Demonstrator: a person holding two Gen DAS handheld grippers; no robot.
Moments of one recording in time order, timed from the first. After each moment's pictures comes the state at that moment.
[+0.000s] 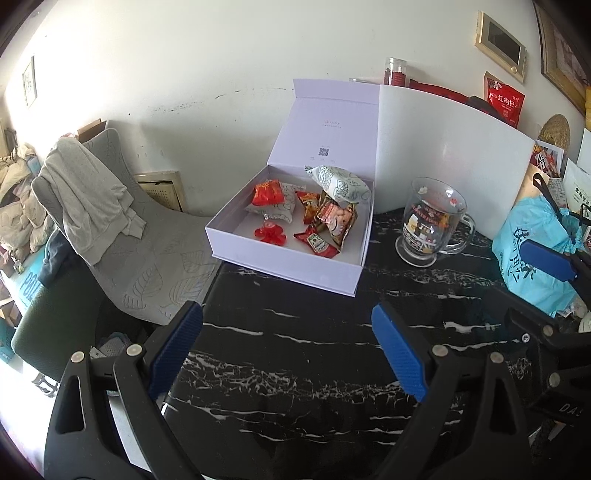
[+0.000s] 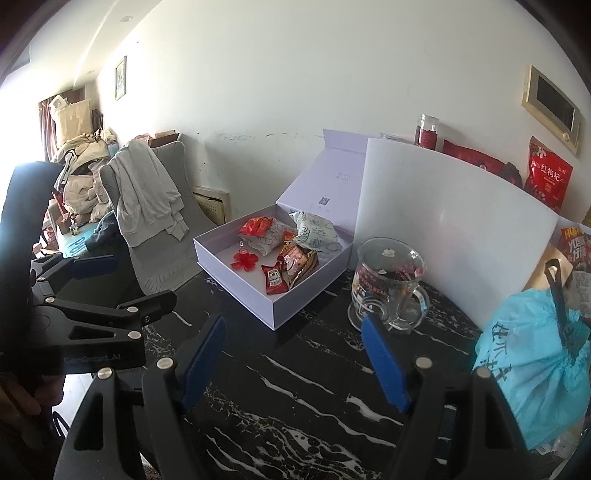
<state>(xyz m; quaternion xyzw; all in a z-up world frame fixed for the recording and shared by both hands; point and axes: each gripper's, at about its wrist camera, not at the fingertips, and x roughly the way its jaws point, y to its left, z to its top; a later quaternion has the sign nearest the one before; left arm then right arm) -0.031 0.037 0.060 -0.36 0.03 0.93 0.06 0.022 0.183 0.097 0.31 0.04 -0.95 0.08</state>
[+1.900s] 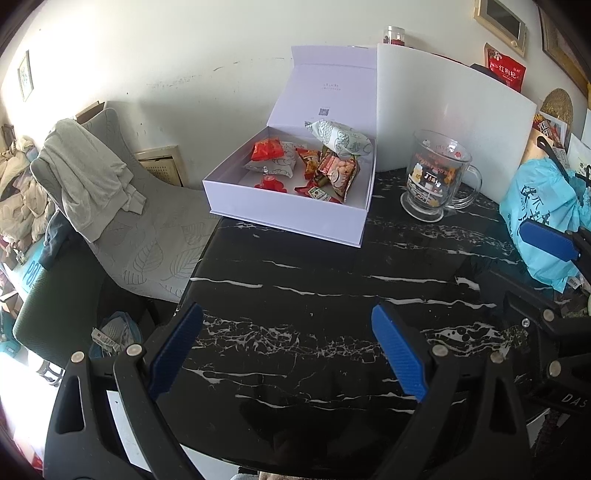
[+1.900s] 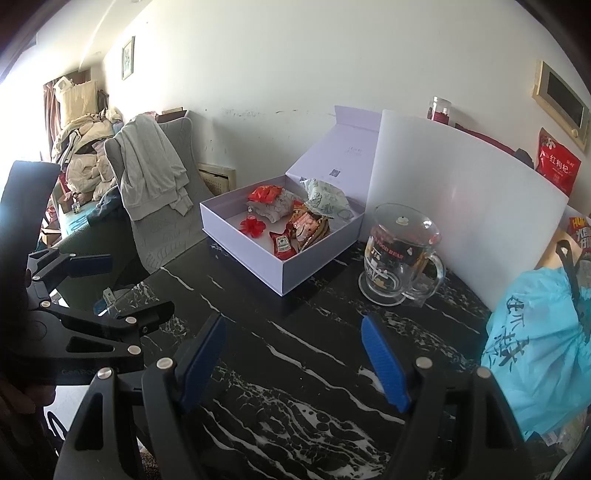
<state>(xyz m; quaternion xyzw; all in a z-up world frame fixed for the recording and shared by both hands) -0.012 0.039 0.023 -0.40 0.05 0.91 0.05 0.032 0.175 0.063 0.34 0.06 -0.94 0.09</state>
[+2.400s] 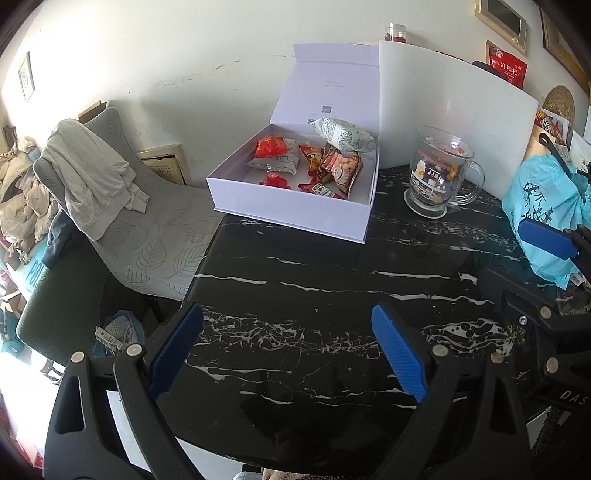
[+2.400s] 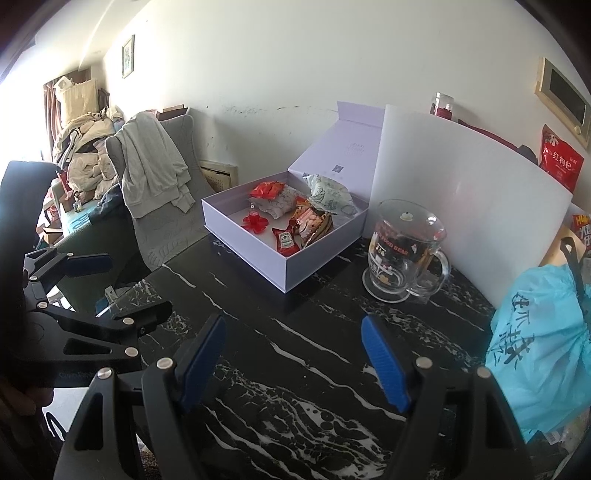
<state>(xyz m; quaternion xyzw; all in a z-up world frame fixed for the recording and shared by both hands) -0.009 0.037 0.023 -0.40 0.05 0.91 0.05 0.029 0.173 0.059 0.34 0.06 -0.93 0.09</state>
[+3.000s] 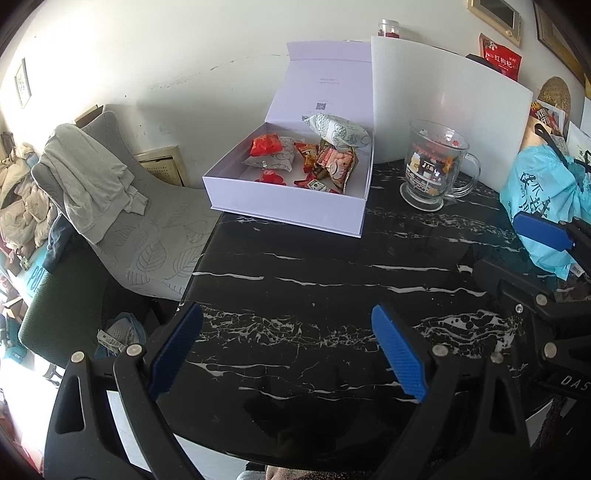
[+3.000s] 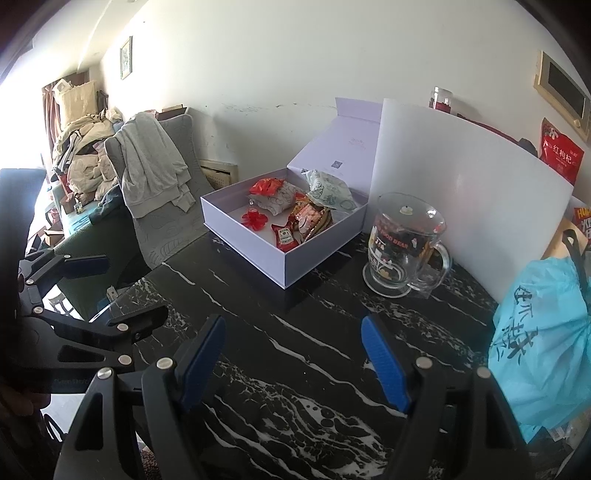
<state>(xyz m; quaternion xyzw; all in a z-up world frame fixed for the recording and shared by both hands) -0.004 0.041 0.021 -0.40 0.07 0.91 0.05 0.029 0.178 0.054 0.35 0.05 -0.93 0.09</state>
